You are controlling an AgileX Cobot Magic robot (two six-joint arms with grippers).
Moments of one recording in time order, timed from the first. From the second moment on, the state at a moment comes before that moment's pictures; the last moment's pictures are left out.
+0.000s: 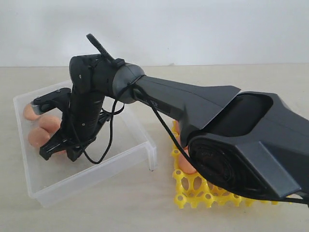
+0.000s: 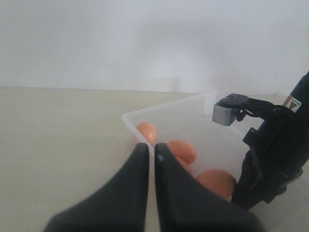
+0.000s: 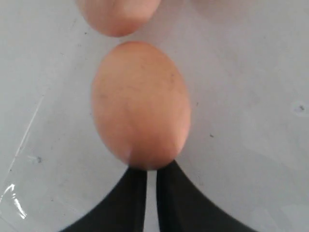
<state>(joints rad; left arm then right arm) -0.01 0.00 0.00 0.04 0.21 -0.08 0.71 2.61 -2.37 0.30 1.13 -0.23</state>
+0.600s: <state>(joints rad) -0.01 0.00 0.00 0.04 0.21 -0.08 0.71 2.59 -2.37 0.30 1.21 -0.47</state>
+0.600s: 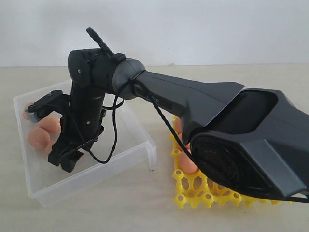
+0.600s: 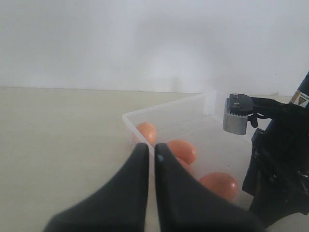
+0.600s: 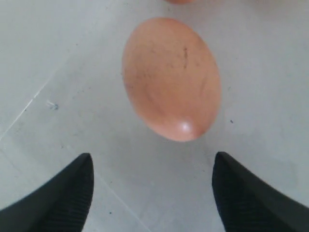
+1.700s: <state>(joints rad) -0.01 0.00 0.00 0.04 0.21 -0.08 0.71 2.60 -2.37 0.43 0.95 -0.89</state>
